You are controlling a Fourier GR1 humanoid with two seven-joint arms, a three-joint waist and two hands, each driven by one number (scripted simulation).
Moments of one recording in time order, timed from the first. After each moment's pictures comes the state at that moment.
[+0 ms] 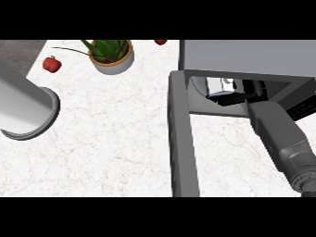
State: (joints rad) left arm 0.68 0.16 0.50 -2.31 0.81 -0.57 0.03; right arm -0.92 -0.22 -0.31 -0.17 0.21 -0.06 -0.80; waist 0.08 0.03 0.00
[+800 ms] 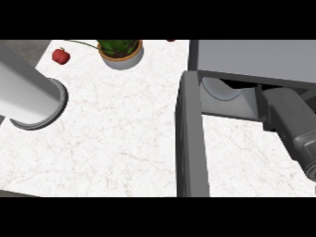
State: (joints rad) left arm 0.58 0.22 0.50 -2.30 0.84 -0.55 0.05; right arm -1.01 -0.31 -0.32 -0.12 0.25 -0.31 -0.71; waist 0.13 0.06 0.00
